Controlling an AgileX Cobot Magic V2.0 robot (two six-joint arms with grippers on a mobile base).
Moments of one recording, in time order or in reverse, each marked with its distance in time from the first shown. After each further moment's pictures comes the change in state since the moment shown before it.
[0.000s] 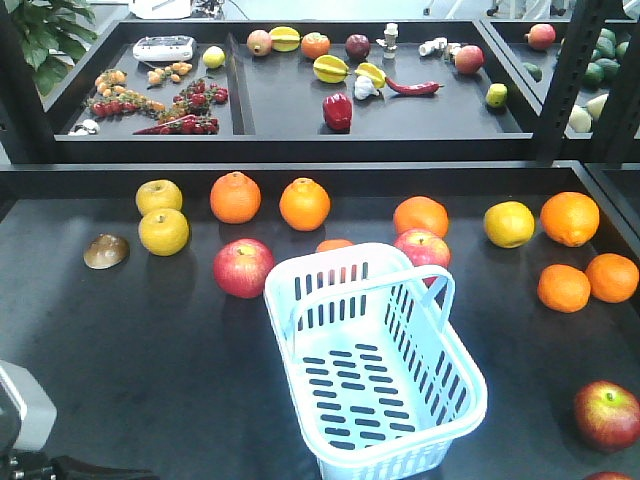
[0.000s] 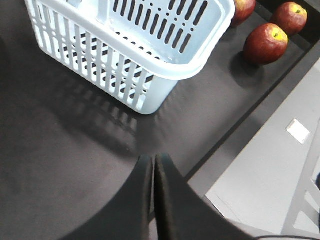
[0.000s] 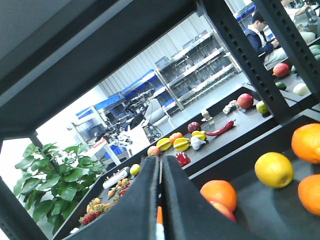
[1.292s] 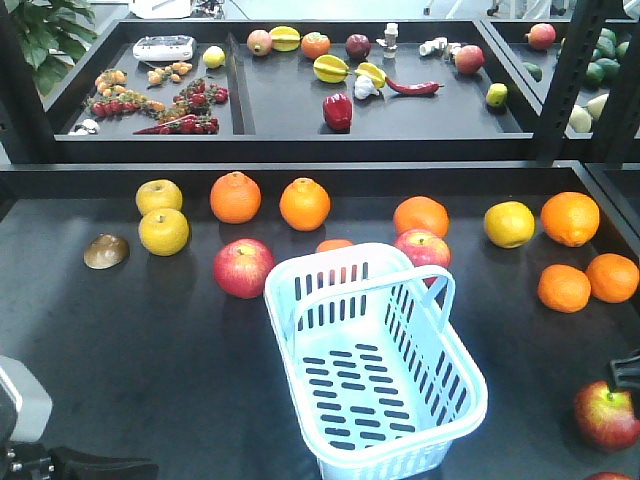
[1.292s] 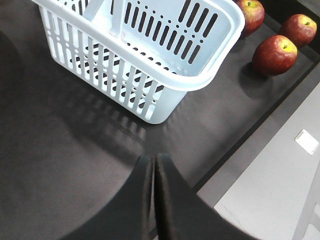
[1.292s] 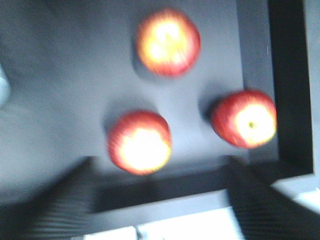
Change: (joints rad) left arm 0.000 0.000 0.000 0.000 -0.034 0.000; right arm 0.000 1.220 -0.853 -0.364 1.202 -0.268
